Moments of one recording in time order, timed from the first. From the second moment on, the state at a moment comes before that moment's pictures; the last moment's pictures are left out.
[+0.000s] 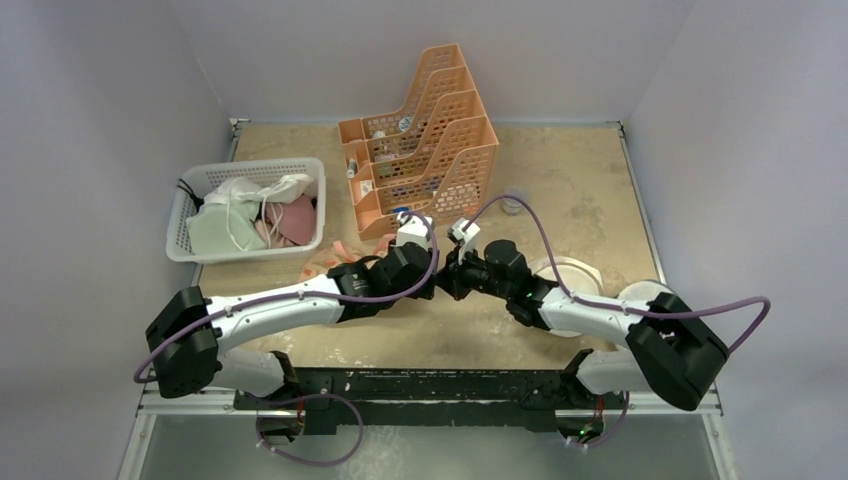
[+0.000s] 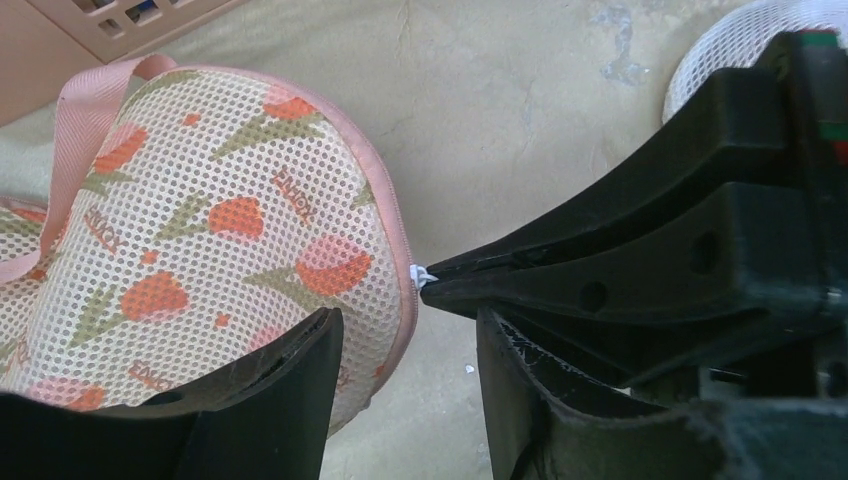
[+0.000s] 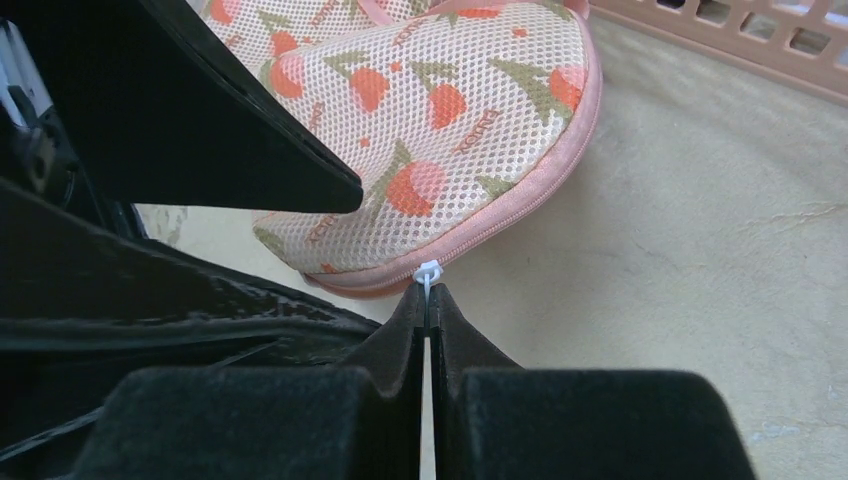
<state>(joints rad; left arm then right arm) -1.06 1.33 0.89 -0.27 -0.42 -0.62 0.78 1.30 0.49 0.42 -0.23 0.25</state>
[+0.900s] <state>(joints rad) -1.06 1.41 0.89 -0.30 -0.45 -0.67 0.78 1.25 0.52 0.32 -0.21 0.22</state>
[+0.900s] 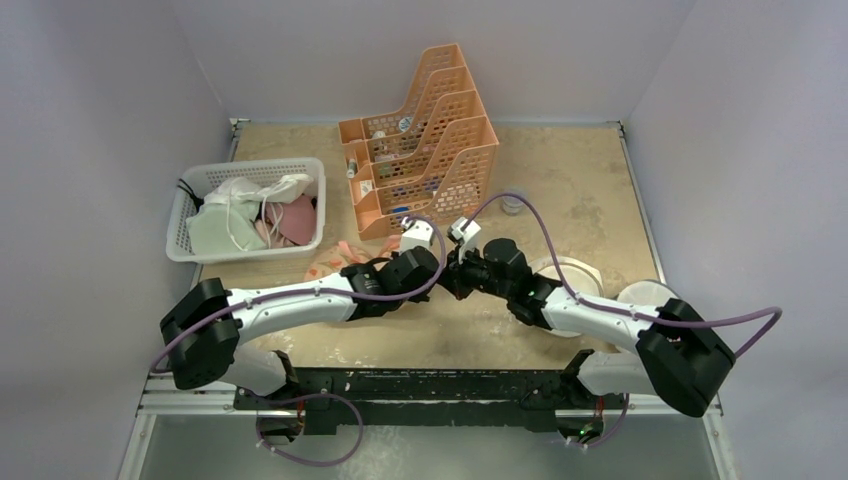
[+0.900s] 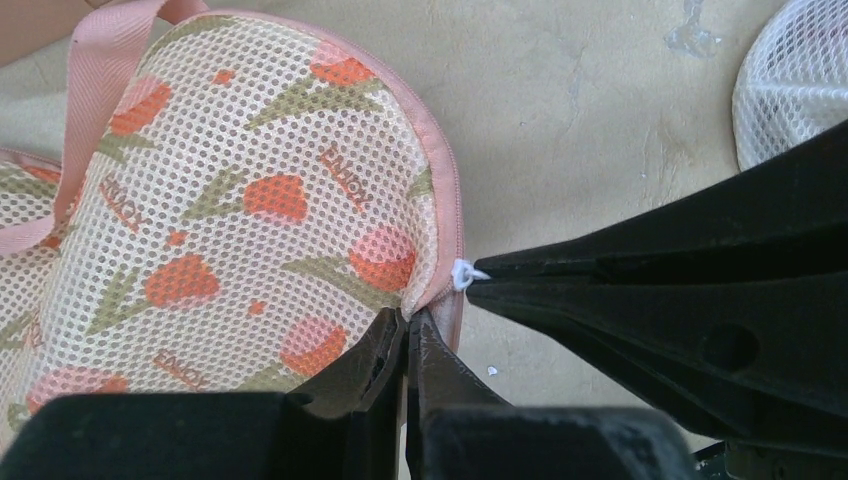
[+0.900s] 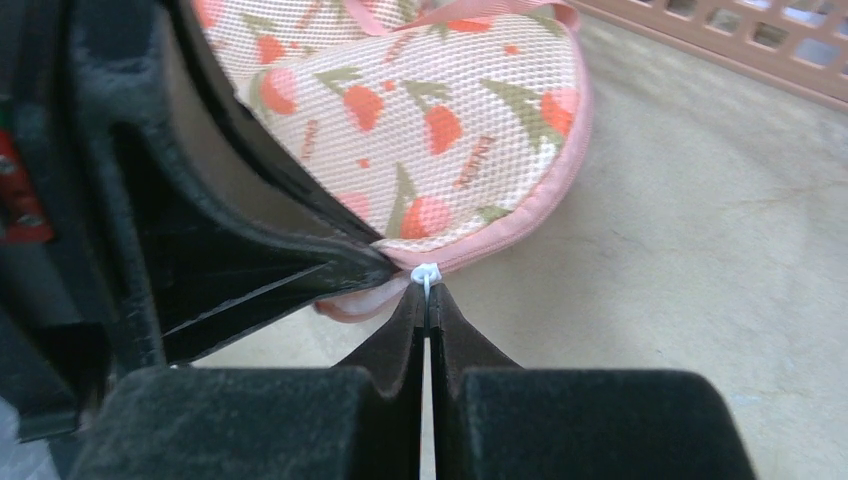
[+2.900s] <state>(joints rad) -1.05 1.42 0.85 -0.25 -0.41 -0.79 0.74 1.36 0.65 0.18 -0.21 0.32</state>
